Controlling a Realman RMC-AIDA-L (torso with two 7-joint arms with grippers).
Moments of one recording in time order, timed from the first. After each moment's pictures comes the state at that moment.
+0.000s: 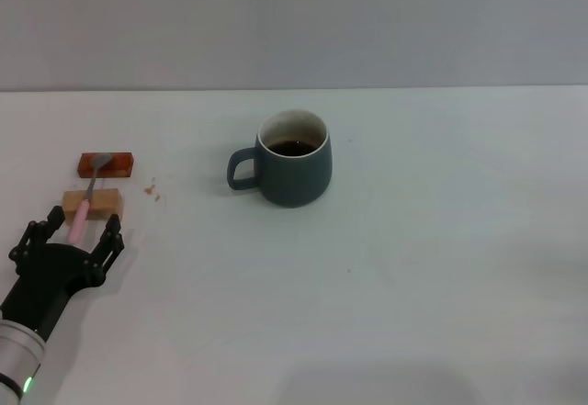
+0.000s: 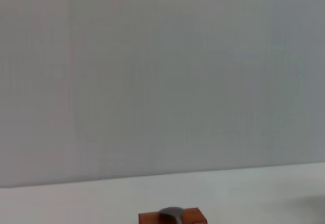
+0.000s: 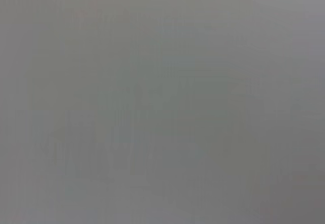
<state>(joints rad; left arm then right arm) -0.19 -2.08 -0.83 -0.31 2.43 1.06 -0.06 0.21 2.09 0.87 0.21 -2.05 -1.38 -0.04</state>
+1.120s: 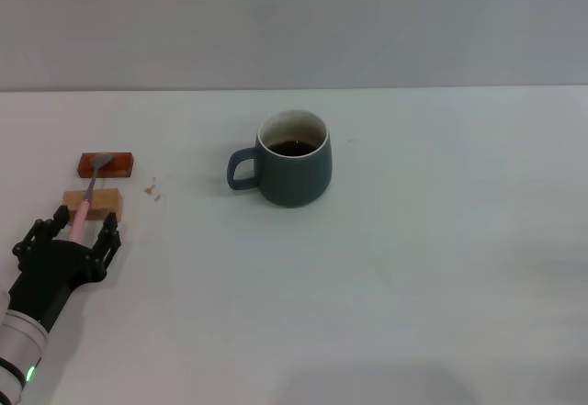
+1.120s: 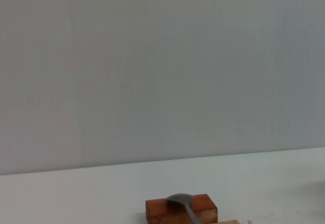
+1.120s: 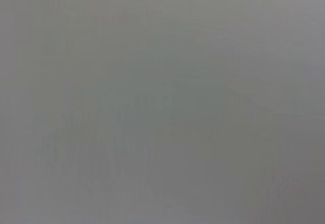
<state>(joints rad) -0.23 -2.08 -0.85 -0.30 2.43 0.99 -0.06 0.21 2.08 0.87 0.21 -2.05 -1.38 -0.04</state>
